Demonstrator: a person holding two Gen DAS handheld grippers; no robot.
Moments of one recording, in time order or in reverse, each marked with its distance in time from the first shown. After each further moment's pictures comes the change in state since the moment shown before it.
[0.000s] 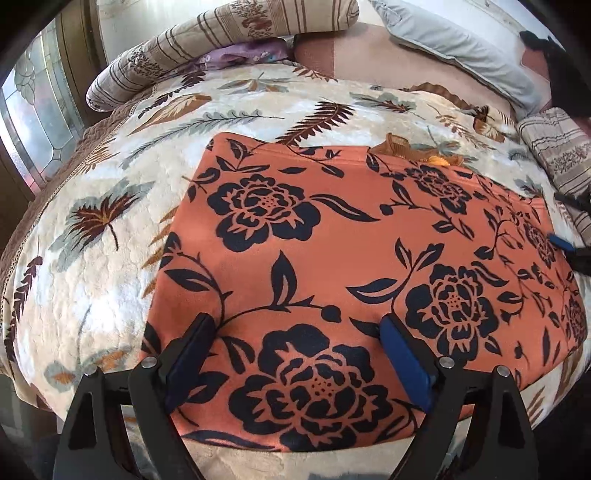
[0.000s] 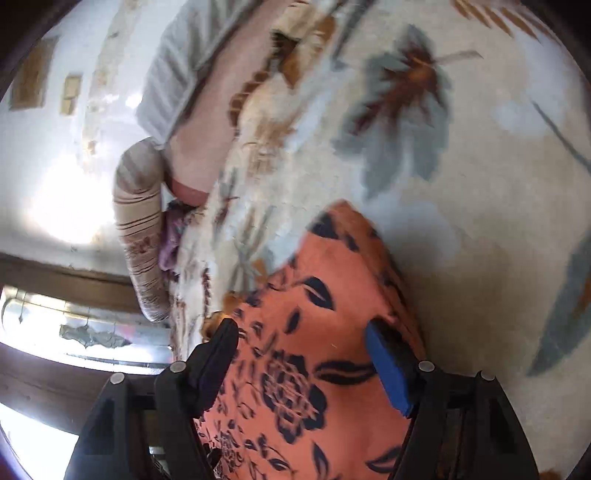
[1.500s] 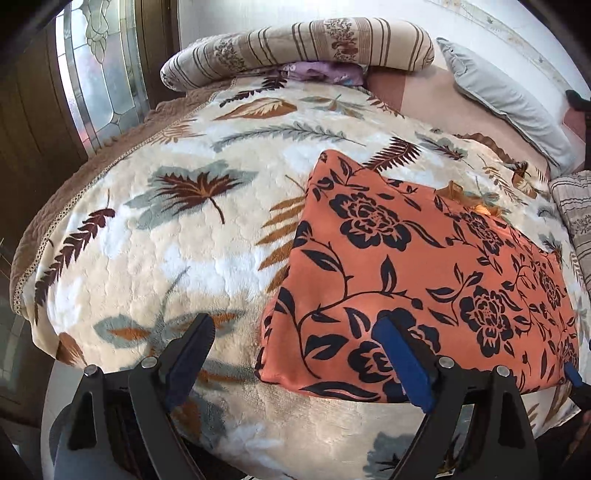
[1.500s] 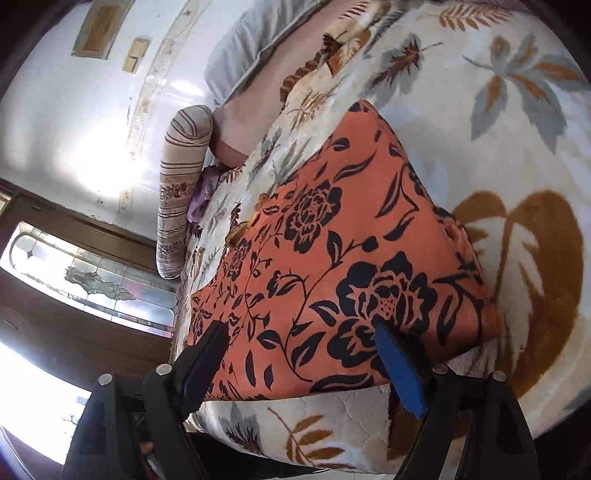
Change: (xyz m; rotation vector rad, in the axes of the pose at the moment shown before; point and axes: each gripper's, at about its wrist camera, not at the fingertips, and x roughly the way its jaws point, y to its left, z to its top) left arm -0.040 0.064 -0.021 -0.188 -0.064 0.089; right arm -0.063 0.002 -0.157 -0.129 -0.058 0.032
